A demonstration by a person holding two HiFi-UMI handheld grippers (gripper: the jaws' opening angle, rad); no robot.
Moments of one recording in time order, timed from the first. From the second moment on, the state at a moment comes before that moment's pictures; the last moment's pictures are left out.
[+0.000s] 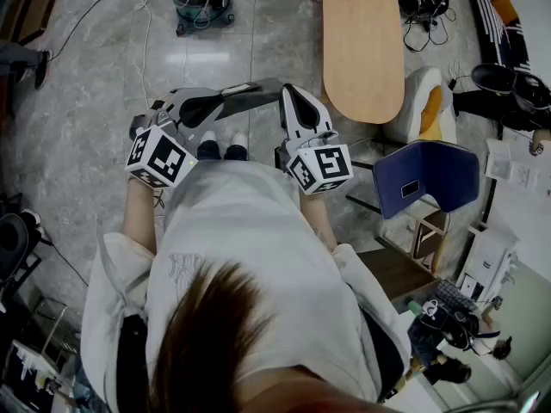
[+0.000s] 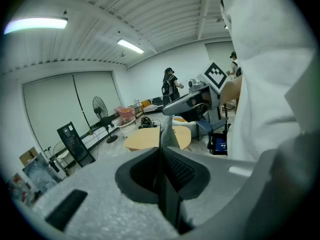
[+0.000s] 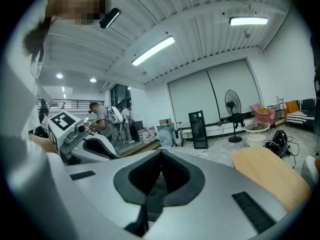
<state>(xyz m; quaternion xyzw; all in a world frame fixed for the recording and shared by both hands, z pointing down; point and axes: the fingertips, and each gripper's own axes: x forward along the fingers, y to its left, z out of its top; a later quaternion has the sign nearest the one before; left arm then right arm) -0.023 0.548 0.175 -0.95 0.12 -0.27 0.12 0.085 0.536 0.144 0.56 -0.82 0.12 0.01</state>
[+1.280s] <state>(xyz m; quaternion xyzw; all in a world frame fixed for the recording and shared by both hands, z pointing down) -0.018 0.531 0.191 -0.94 0.17 -0.26 0.10 0.095 0.520 0.151 0.52 -0.84 0.12 0.00</state>
